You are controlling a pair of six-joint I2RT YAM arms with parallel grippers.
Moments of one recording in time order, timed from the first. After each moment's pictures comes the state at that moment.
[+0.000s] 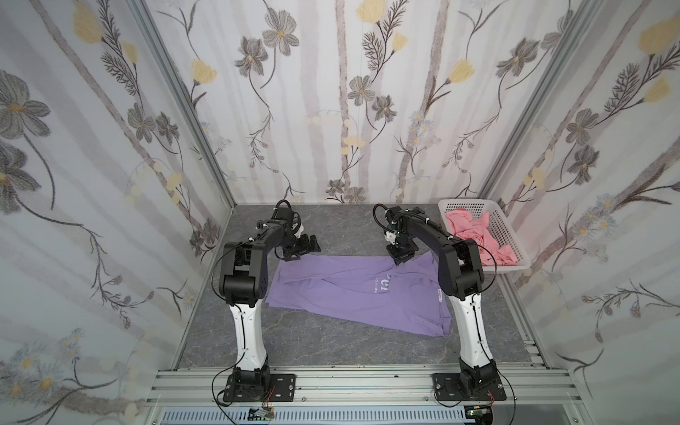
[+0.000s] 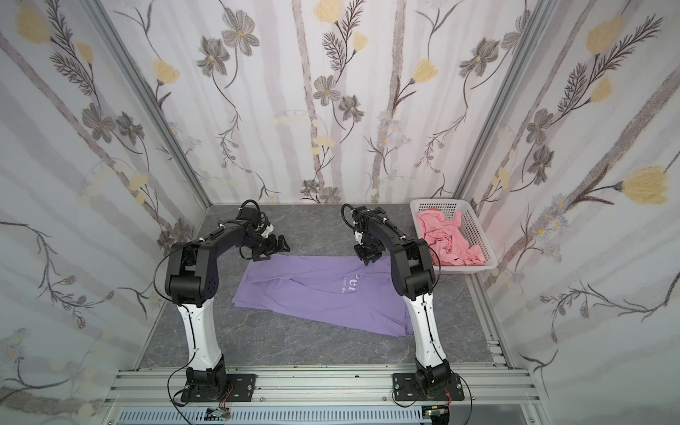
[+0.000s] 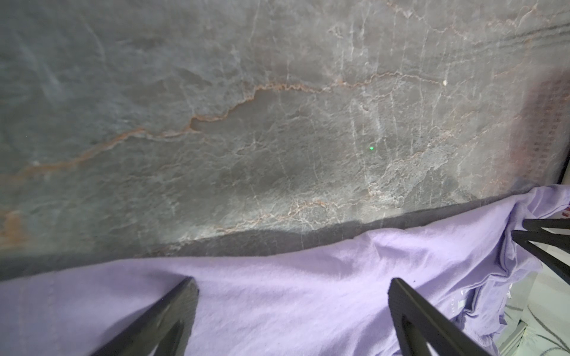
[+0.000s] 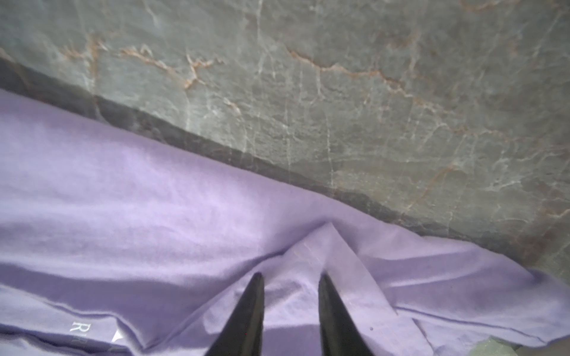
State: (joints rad) left arm -0.11 2.13 1.56 -0.69 0.44 -0.27; right arm 0.35 2.34 2.00 -1.24 0.07 -0.04
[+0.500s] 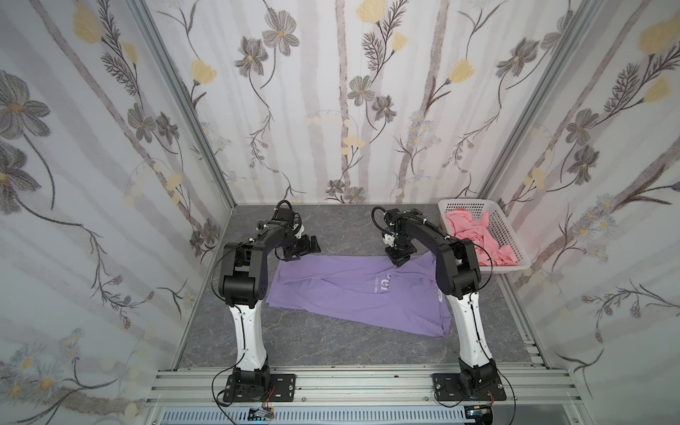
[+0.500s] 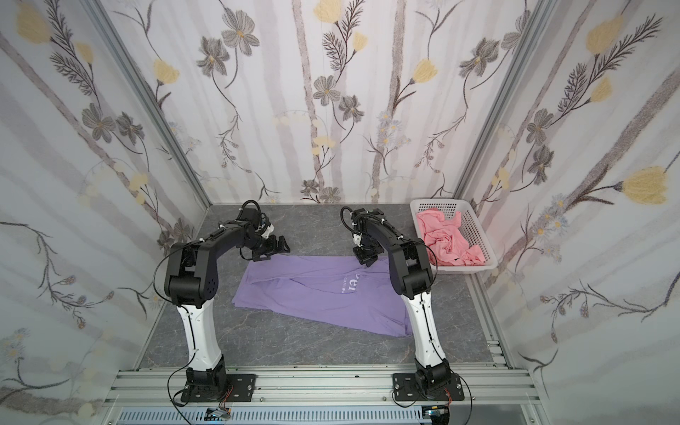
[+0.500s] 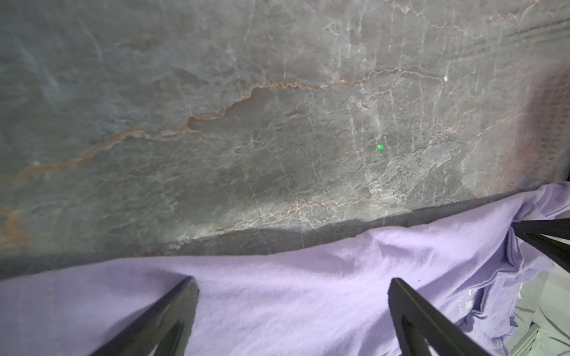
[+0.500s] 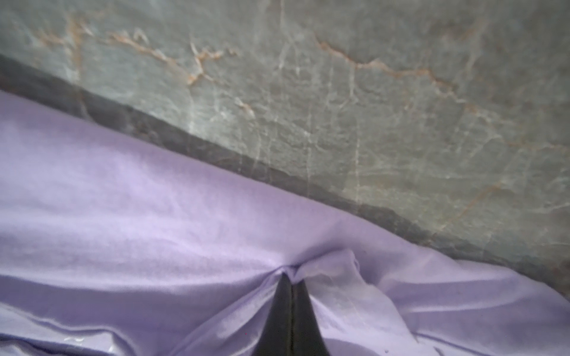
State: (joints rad) left arm -0.11 2.11 1.53 -0.68 0.42 -0.26; right arm 0.35 2.34 2.00 -1.25 0.05 -0.06
